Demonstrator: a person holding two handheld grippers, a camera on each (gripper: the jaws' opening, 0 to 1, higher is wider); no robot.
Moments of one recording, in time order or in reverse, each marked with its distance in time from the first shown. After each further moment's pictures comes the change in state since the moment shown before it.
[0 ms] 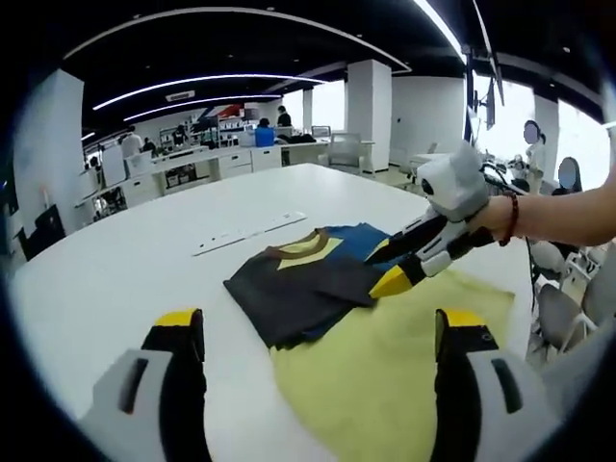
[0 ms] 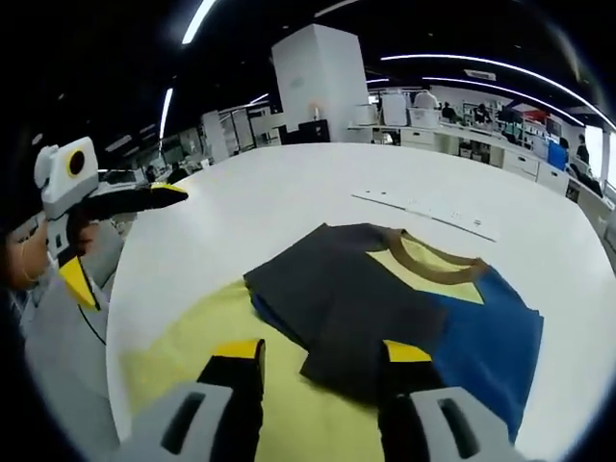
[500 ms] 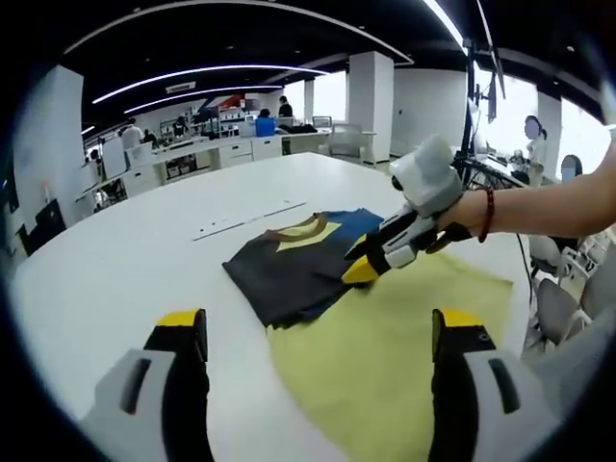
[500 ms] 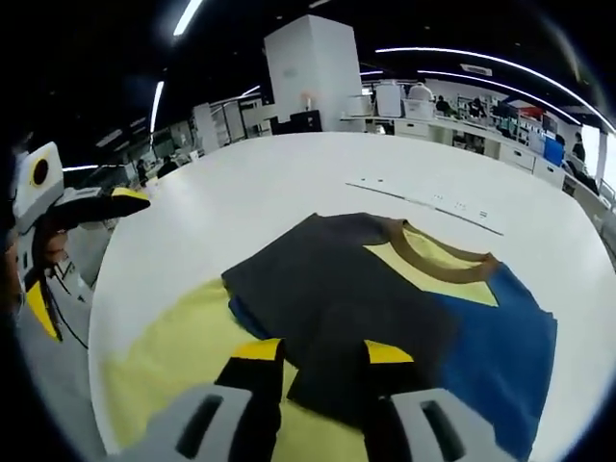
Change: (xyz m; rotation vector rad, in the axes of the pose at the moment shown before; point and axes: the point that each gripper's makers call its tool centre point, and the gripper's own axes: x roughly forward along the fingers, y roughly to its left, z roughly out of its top) left arm -0.009 -0.004 -0.019 0.004 0.046 0.004; right arm 0.033 -0.004 -0.007 0.004 0.051 -0.045
